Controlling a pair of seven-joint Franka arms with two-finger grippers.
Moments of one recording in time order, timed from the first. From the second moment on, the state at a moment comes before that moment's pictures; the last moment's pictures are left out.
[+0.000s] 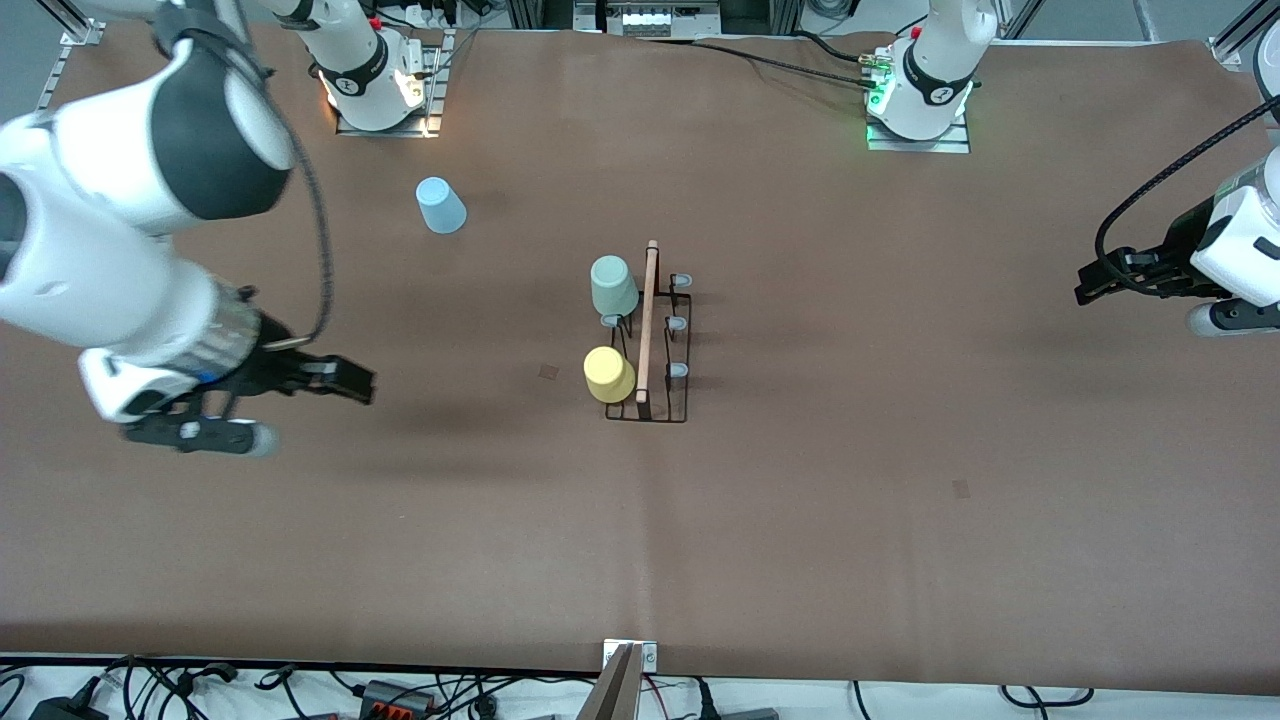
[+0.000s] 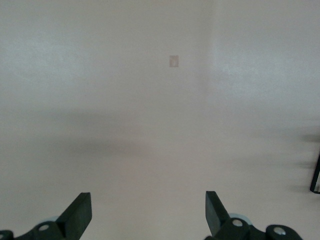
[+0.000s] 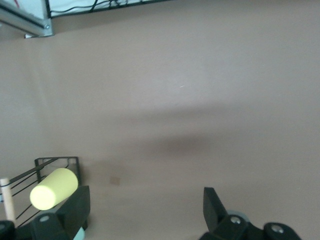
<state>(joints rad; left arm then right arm) 0.01 0.06 0.02 -1.67 0.00 1.68 -0.07 0.20 0.53 0.00 -1.04 0.09 1.62 0.32</state>
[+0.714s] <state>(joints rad) 0.02 0.06 0.02 -1.67 0.00 1.69 -0.07 -0.02 0.28 -0.02 -1.35 0.02 1.68 -0.02</state>
